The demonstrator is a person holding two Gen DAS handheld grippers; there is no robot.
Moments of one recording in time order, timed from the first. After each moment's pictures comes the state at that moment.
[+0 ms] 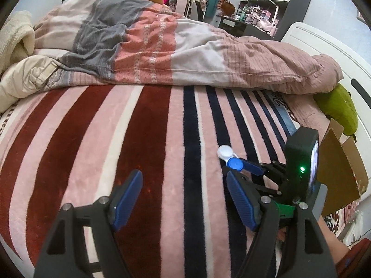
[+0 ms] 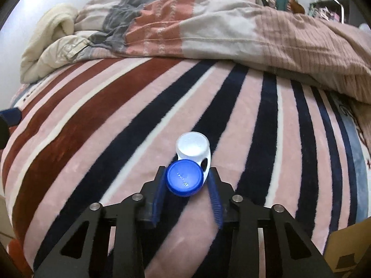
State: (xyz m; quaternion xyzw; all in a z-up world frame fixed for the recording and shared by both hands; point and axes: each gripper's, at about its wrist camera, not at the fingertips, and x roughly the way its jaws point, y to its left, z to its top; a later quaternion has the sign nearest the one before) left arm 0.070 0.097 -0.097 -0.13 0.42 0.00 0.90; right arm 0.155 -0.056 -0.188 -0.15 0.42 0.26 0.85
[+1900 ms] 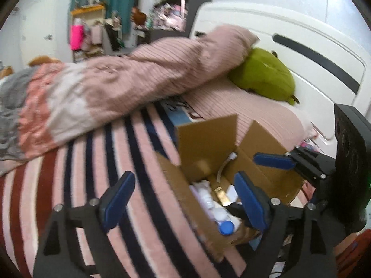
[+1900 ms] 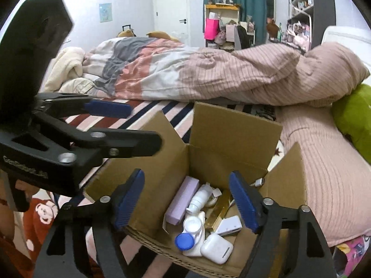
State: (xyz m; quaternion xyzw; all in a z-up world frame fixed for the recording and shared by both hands) left arm 0.089 -0.148 0.002 0.00 0.37 -0.17 0.92; right arm 0.069 -0.295 -0.020 -0.12 0.35 0.26 0.89
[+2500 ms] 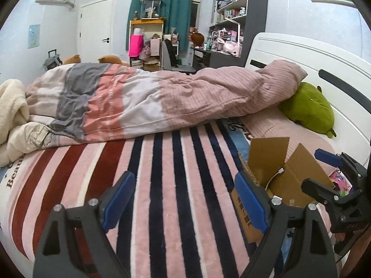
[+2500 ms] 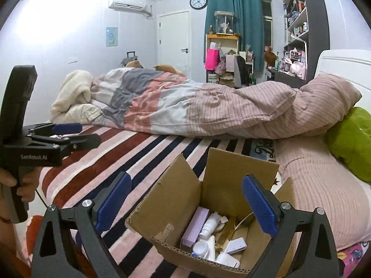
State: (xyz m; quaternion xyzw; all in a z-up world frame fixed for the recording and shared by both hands) left arm 0.027 -0.062 0.016 -0.05 0.31 -0.01 0.95; right arm 0.038 -0.281 0.019 -0.10 0.26 0.27 0.92
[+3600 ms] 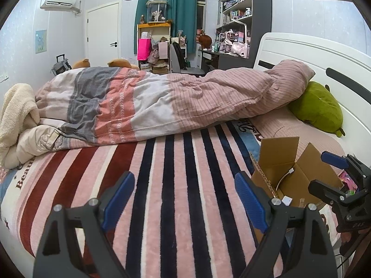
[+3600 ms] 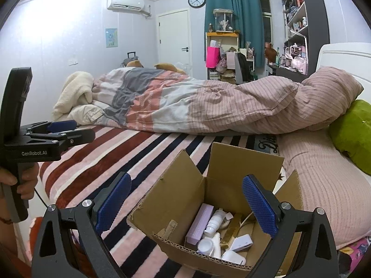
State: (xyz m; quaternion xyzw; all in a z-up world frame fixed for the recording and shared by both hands) left arm 0.023 -0.057 0.018 -0.03 0.31 0.02 0.95; right arm 0.040 -0.284 0.014 -0.09 0.27 0.27 0.92
